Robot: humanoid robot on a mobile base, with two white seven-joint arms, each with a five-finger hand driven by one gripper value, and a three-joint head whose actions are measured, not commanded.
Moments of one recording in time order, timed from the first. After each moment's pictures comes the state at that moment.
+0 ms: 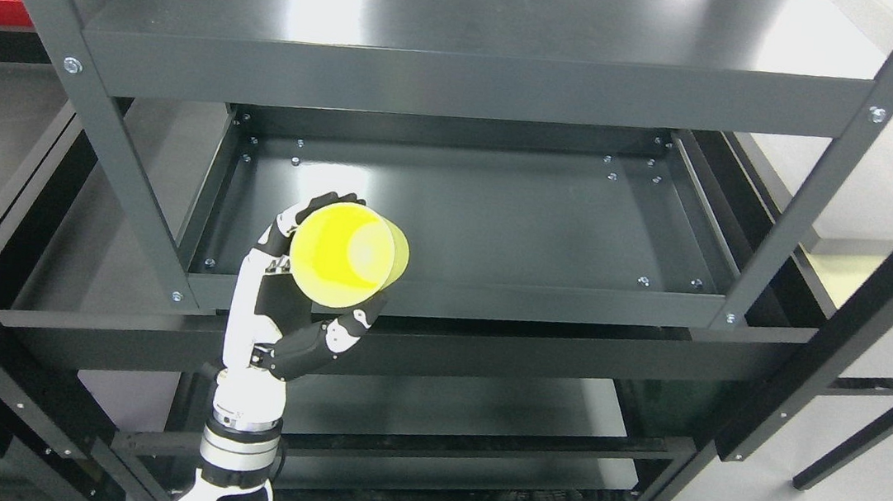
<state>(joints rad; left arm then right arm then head) -0.15 0.00 -0.20 -1.71 0.23 -0.72 -0.08 0.00 0.00 0.00 -0.24 0.00 0.10 -0.12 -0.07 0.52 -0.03</state>
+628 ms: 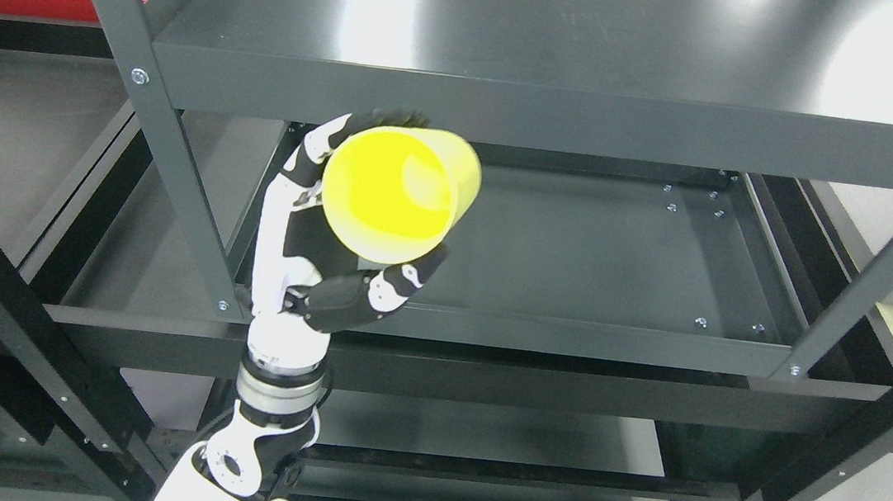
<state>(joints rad) -0.38 0.00 -0.32 -1.76 0.23 -0.76 -0.08 0.00 0.00 0.00 -0.24 0.00 0.09 -0.12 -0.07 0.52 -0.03</state>
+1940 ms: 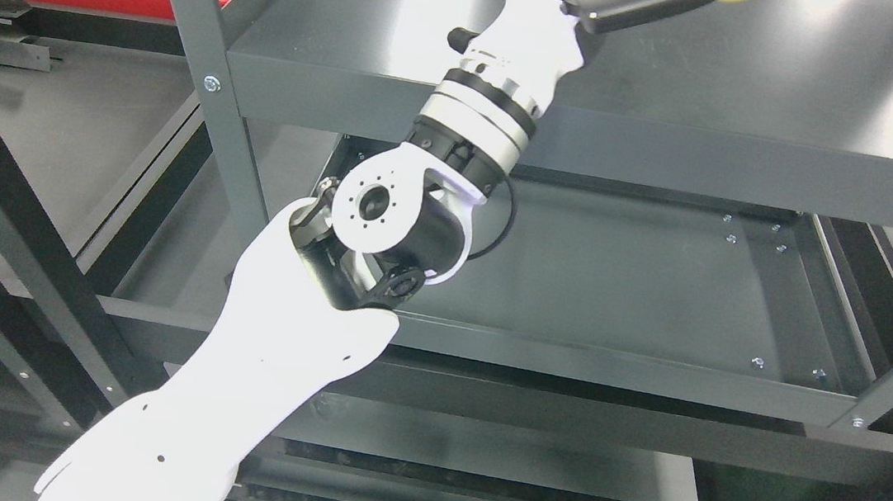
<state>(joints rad) -1.06 0.00 -0.60 -1.75 0.69 0.23 0.39 0.00 0.00 0.00 -0.24 0.00 0.09 -0.12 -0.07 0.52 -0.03</state>
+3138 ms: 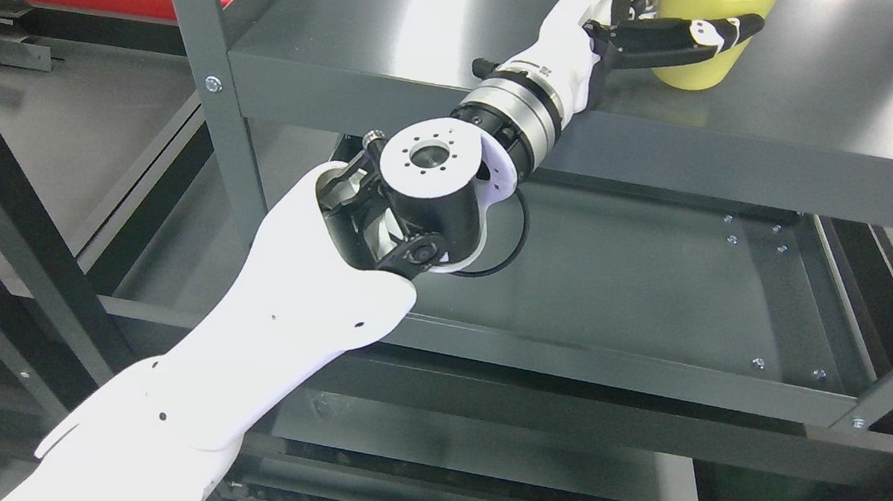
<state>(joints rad) -1.13 0.00 -0.63 -1.68 0.80 0.55 0.54 0.00 0.00 0.00 -0.24 0.00 0.09 -0.12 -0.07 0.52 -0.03</state>
